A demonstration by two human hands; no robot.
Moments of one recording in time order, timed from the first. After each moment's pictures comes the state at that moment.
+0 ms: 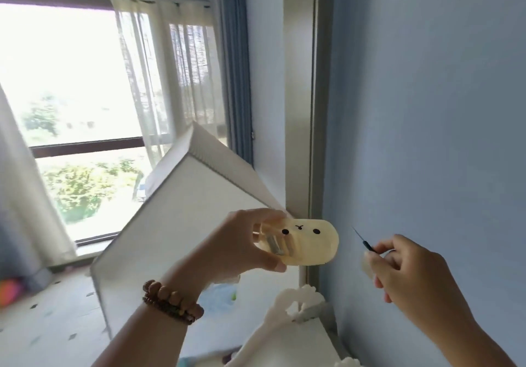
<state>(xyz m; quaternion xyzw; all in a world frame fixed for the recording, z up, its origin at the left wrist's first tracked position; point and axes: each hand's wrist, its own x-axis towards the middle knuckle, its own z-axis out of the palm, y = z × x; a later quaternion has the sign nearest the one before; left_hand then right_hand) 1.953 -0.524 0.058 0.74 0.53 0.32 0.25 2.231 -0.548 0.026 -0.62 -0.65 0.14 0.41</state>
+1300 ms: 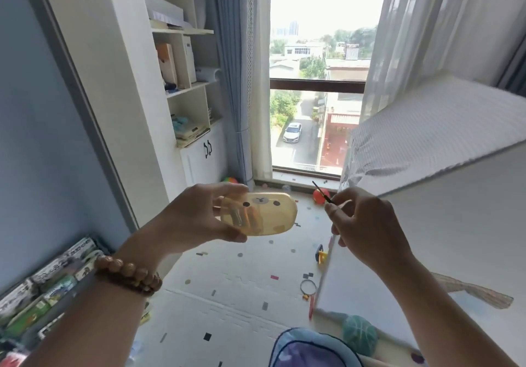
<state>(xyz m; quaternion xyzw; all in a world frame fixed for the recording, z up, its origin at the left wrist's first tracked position) 1.247 -0.807 0.003 0.51 0.77 0.35 0.13 1.455 -0.614 -0.019 -0.34 -0.84 0.27 0.32</state>
